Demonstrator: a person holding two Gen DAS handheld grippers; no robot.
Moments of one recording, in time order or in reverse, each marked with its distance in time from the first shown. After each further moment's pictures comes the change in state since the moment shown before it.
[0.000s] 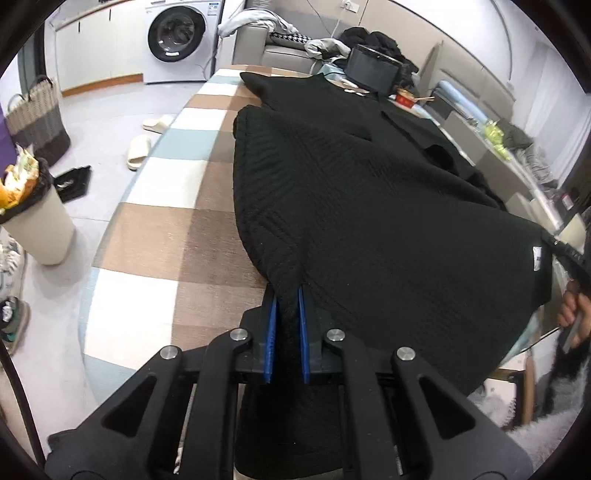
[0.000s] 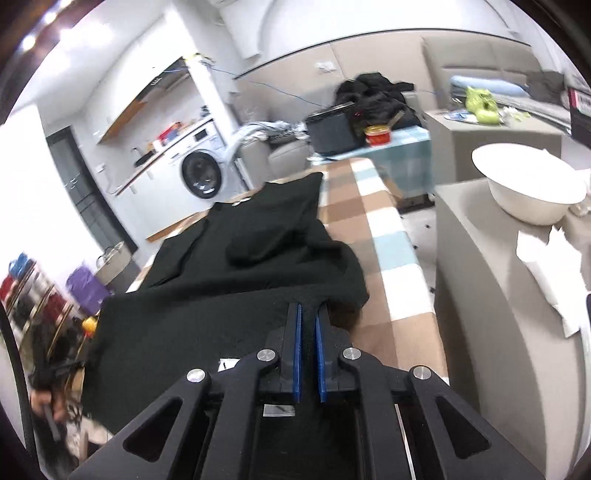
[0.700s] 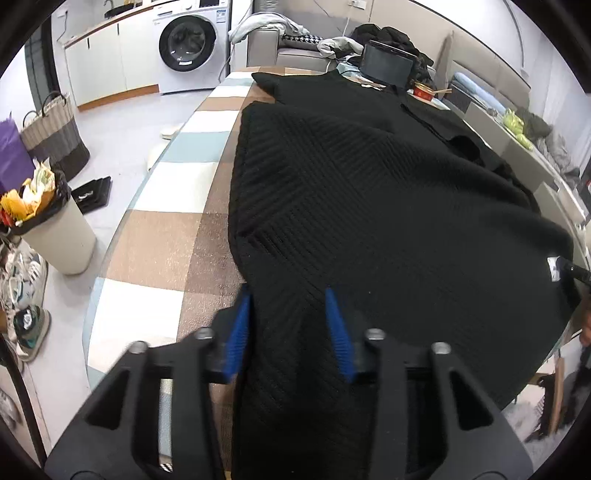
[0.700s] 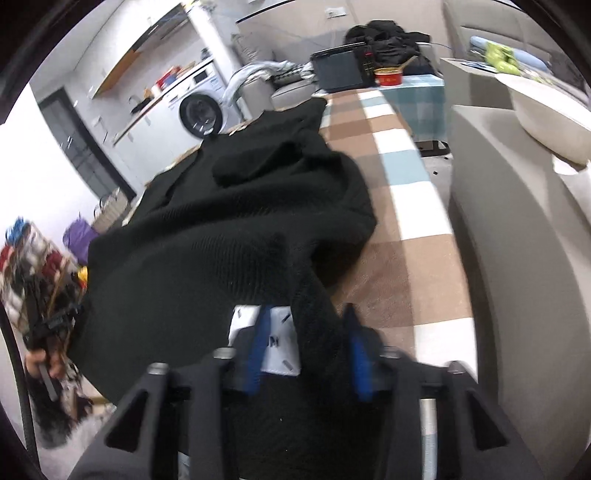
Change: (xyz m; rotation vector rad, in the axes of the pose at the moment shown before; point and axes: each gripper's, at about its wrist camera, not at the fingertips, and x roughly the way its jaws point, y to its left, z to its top) left arm 0.024 -0.008 0.001 0.034 -0.014 0.098; right arm 0.031 -0.001 -0.046 -0.090 0.238 0.038
